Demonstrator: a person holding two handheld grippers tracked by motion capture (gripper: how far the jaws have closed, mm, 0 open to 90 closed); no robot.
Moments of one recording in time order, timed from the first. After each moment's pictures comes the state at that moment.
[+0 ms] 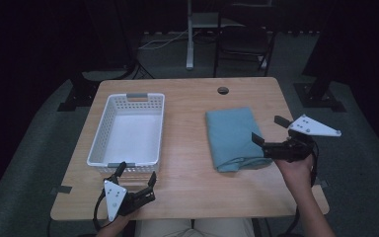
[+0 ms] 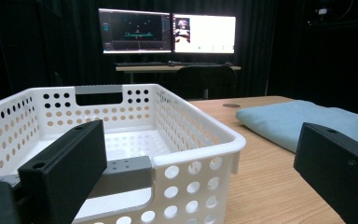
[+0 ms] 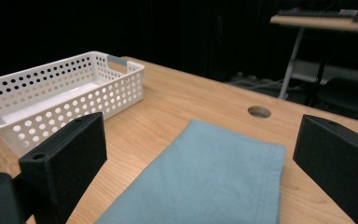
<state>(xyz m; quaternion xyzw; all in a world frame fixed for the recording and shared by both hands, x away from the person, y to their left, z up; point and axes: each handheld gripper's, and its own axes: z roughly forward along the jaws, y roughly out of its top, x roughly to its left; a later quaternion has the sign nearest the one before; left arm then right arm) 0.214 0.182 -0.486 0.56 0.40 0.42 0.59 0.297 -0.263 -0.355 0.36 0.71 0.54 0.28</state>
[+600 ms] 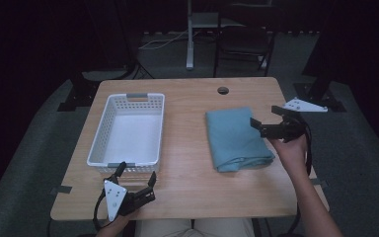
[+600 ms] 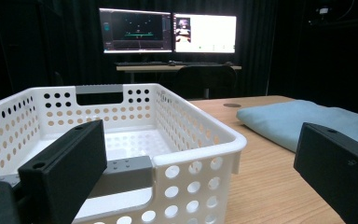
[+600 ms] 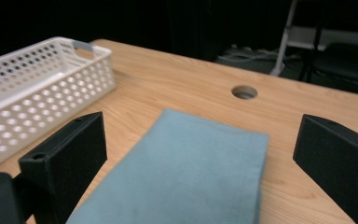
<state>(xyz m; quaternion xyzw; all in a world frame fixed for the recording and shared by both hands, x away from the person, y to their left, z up) 0.214 0.182 -0.486 0.56 0.40 0.42 0.59 0.360 -0.271 -0.362 0.41 0.72 0.51 0.24</state>
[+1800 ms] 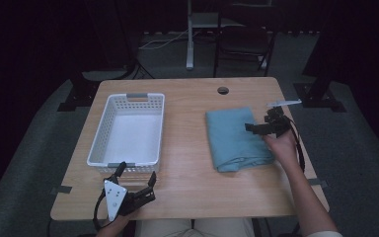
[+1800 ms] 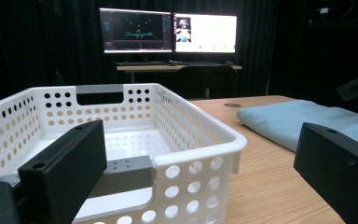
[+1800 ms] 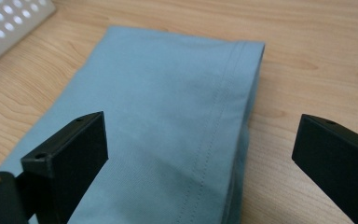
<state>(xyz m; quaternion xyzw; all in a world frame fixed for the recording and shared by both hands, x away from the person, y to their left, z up) 0.214 0.181 -0.486 0.56 0.40 0.42 0.59 0.428 -0.277 -0.423 0.49 0.76 0.40 0.15</state>
